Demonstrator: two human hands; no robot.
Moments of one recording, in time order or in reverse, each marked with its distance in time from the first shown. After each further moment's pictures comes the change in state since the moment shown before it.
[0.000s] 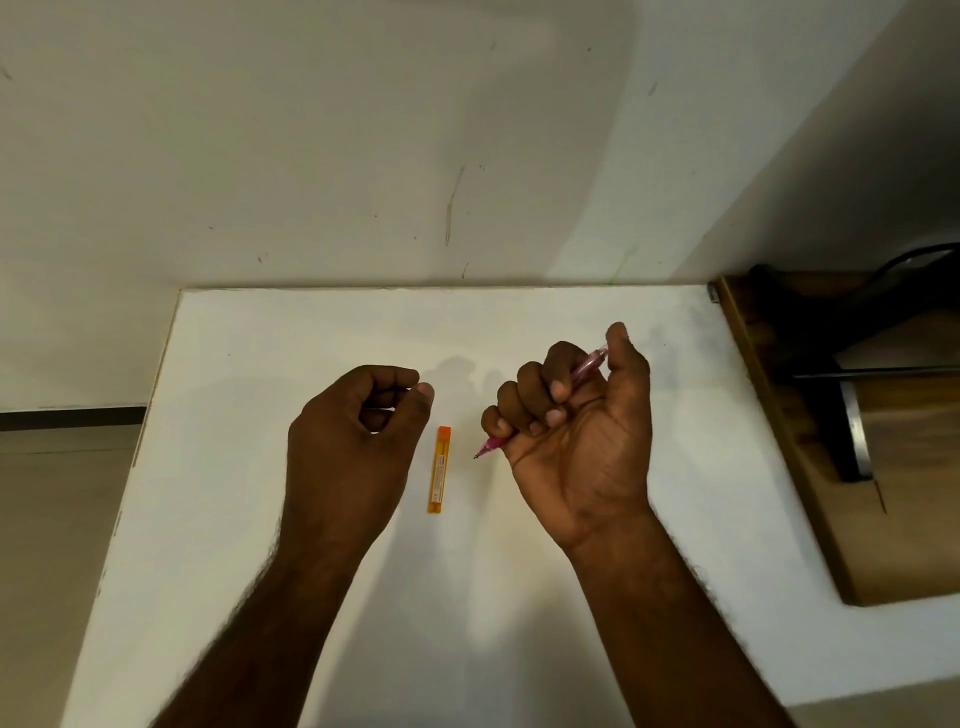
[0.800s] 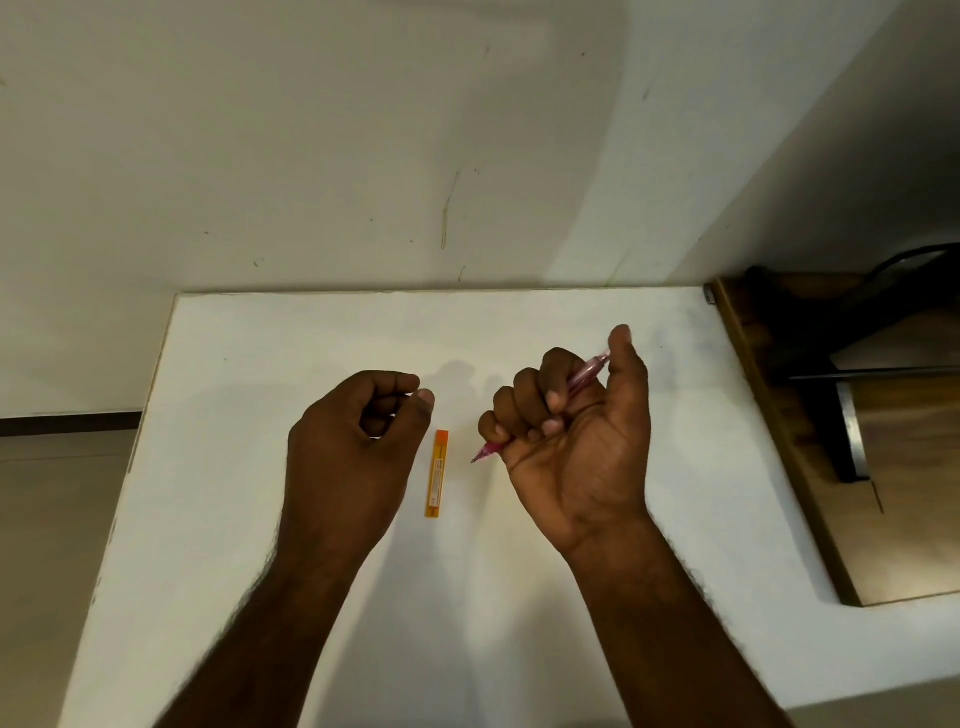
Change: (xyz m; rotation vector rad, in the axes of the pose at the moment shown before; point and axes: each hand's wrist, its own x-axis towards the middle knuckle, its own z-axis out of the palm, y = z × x) left_hand -0.002 0.001 -0.001 0.016 -0.017 0.029; right_hand -0.001 0.002 0.000 0.004 -0.024 -0.004
